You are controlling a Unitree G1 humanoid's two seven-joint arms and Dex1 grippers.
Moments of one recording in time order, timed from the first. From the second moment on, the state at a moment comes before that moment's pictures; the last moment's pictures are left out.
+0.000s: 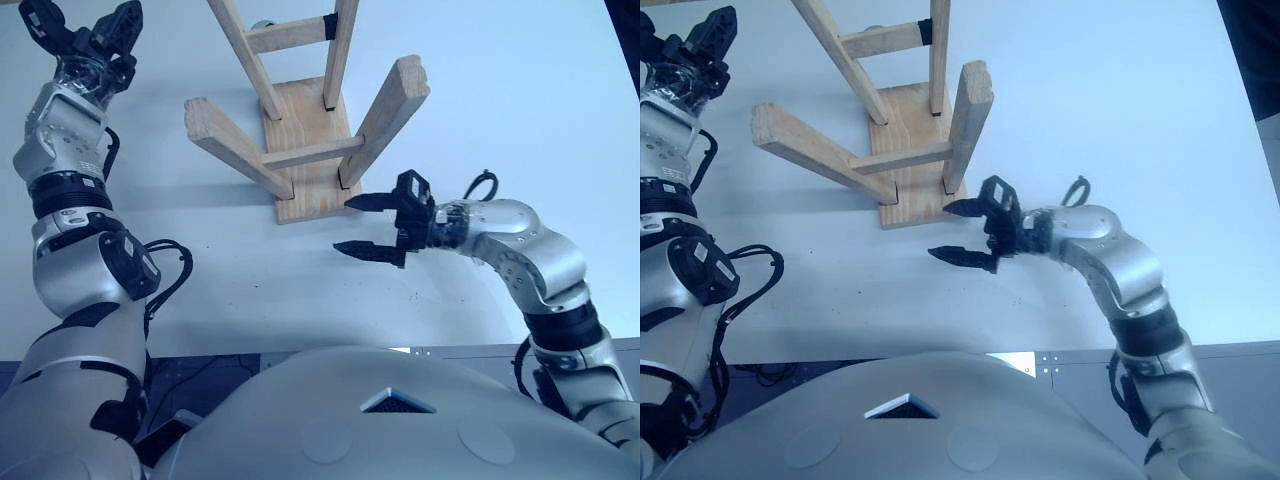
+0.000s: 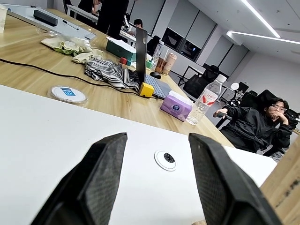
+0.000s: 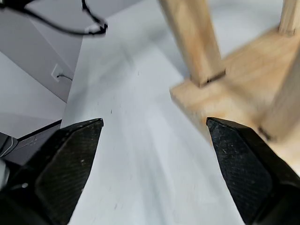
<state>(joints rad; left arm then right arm) -0.71 0.51 0.44 0.89 -0.46 0.28 -0.67 -0.10 -0.46 0.32 -0.34 0.46 0.66 0.89</state>
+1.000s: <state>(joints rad) -0.71 0.50 0.46 0.86 -0.49 0.30 -0.64 -0.29 -0.17 0.44 0.08 0.05 0.28 0.56</state>
